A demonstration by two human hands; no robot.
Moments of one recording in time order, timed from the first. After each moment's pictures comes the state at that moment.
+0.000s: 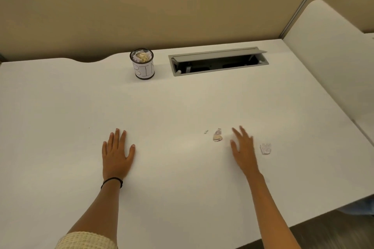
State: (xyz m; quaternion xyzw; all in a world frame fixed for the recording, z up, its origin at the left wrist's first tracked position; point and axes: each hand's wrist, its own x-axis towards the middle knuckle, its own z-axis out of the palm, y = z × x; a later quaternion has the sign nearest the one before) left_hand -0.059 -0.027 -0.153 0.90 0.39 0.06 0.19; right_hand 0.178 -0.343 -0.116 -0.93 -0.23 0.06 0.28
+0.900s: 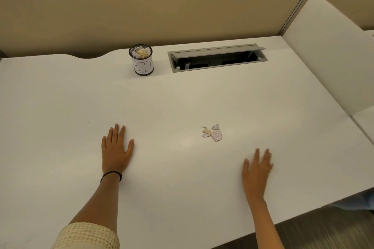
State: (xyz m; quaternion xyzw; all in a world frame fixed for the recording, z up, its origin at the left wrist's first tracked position) left_hand -0.057 -0.028 -0.153 0.90 0.39 0.06 0.20; right_hand 0.116 -0.393 -0.129 -0.98 -0.04 0.01 0.19
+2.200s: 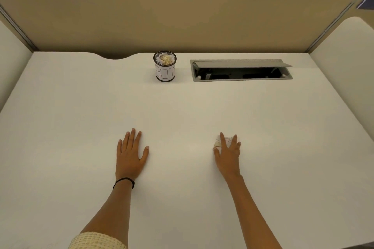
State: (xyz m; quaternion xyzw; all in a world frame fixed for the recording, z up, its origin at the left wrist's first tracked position) left_hand -0.058 -0.023 -0.159 0.90 0.38 0.08 0.20; right_hand 0.151 -0.247 -0.131 -0.96 -0.21 0.16 0.13
